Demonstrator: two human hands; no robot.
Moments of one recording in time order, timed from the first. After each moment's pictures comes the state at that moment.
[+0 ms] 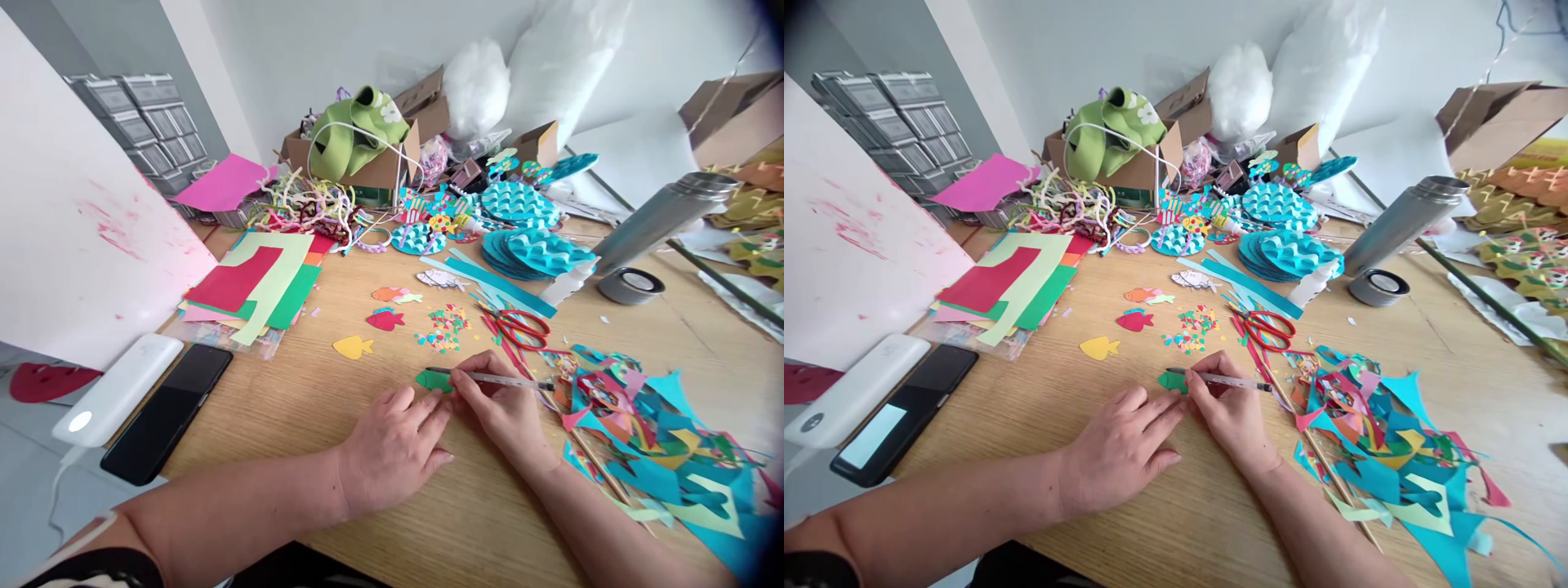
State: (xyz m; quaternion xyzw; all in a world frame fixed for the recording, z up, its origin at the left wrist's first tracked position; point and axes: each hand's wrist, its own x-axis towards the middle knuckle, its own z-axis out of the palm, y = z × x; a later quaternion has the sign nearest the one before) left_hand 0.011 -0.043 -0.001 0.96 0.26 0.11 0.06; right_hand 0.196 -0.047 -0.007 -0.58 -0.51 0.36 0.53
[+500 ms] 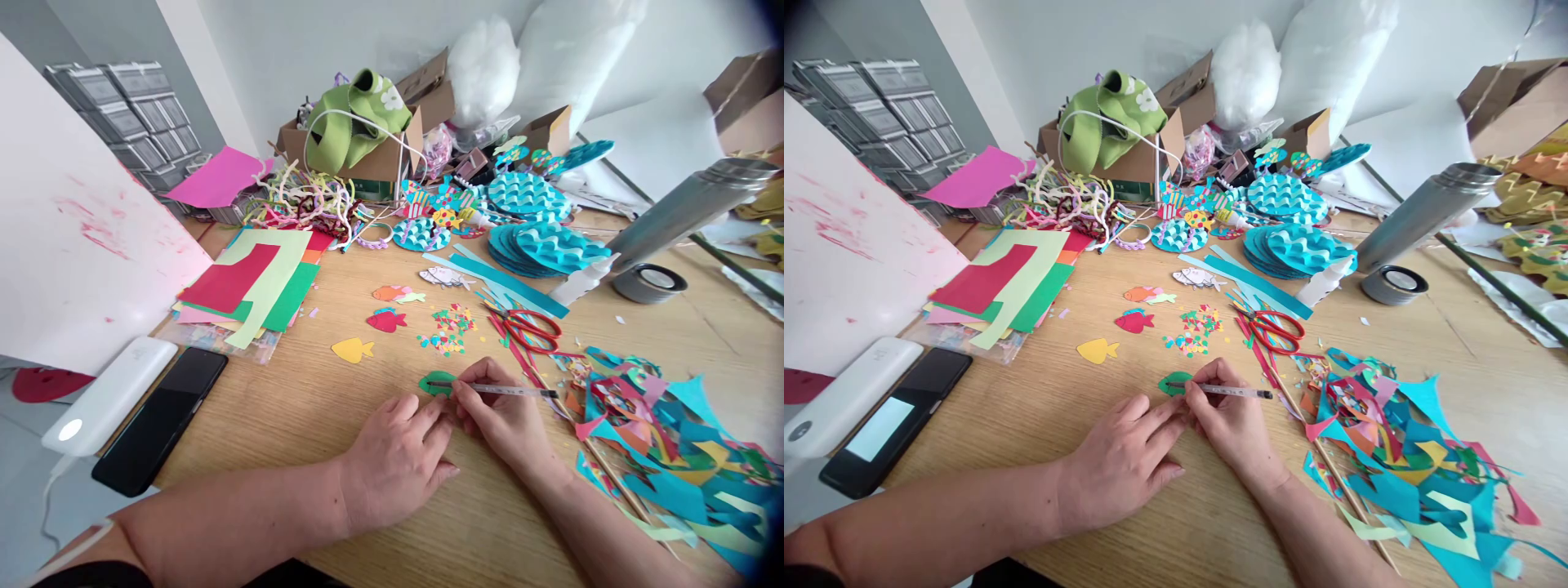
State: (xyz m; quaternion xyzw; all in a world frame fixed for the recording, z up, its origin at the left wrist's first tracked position) left_hand 0.014 -0.042 -0.004 0.96 0.26 0.09 0.09; right_hand 0.193 -0.047 -0.010 -0.59 -0.47 0.44 0.49
